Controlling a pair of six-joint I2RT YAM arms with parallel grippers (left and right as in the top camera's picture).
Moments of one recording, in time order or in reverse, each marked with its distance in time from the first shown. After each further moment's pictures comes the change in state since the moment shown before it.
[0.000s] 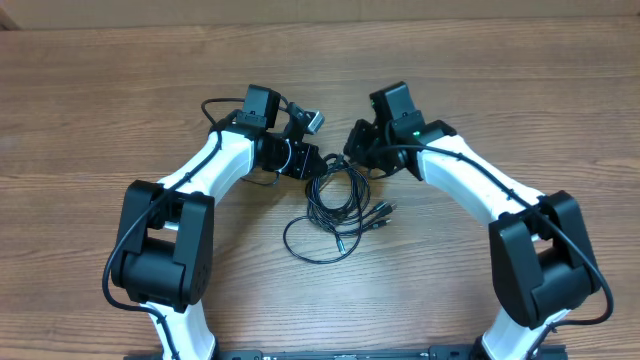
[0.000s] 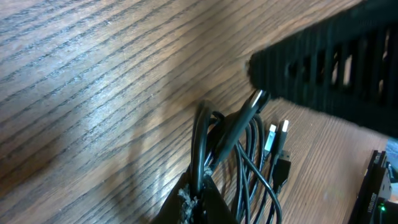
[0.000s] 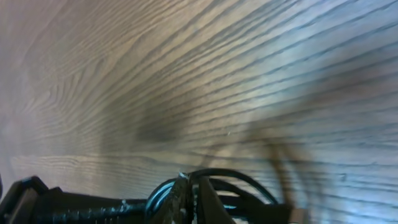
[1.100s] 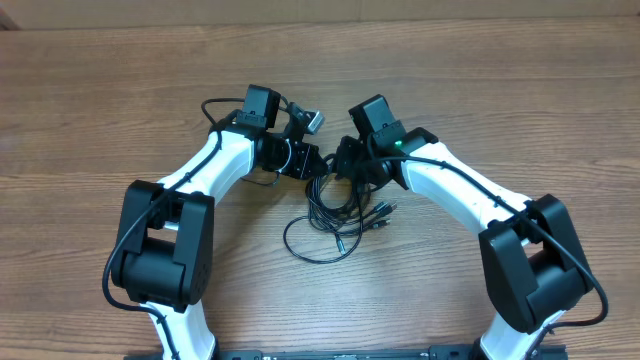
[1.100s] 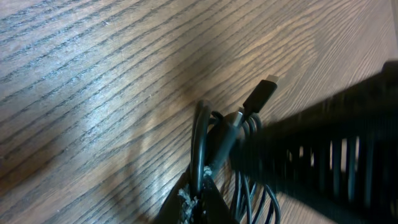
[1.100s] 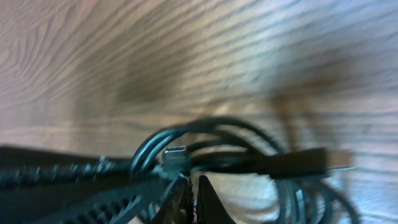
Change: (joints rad) left arm 0.000 0.000 0.000 0.000 0.004 0.000; right arm 0.082 0.000 0.000 -0.082 0.067 -0.011
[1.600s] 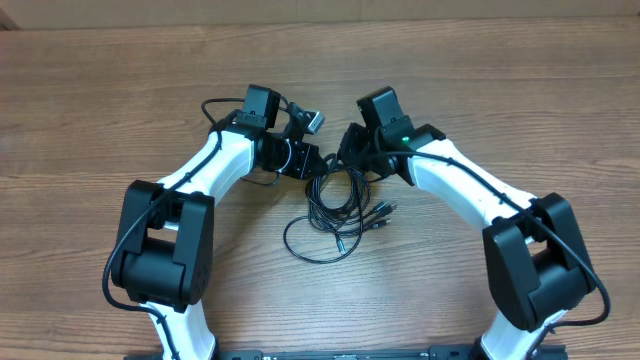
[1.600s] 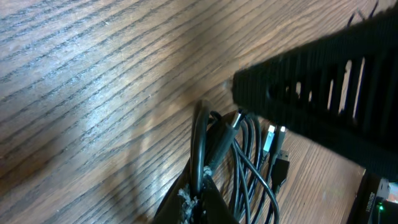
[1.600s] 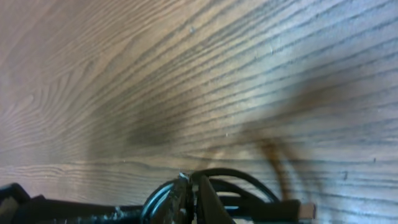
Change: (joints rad) left arm 0.000 0.000 0.000 0.000 0.000 0.000; right arm -0.027 0.000 0.000 0.082 0.031 0.033
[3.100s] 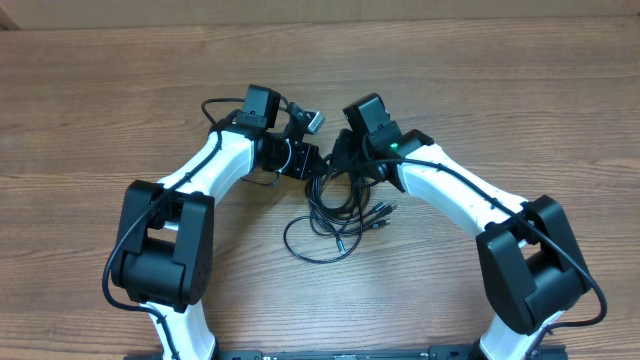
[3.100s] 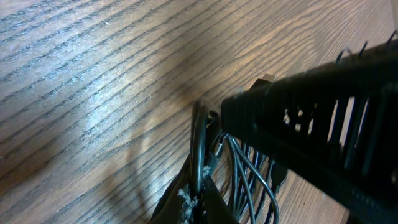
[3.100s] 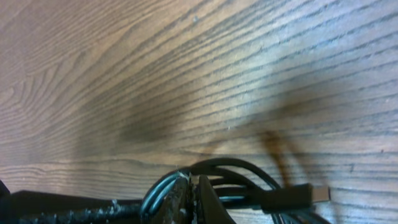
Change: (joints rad) left arm 0.000 0.000 0.000 0.000 0.000 0.000; right arm 0.055 0.000 0.000 -0.011 0.089 0.000
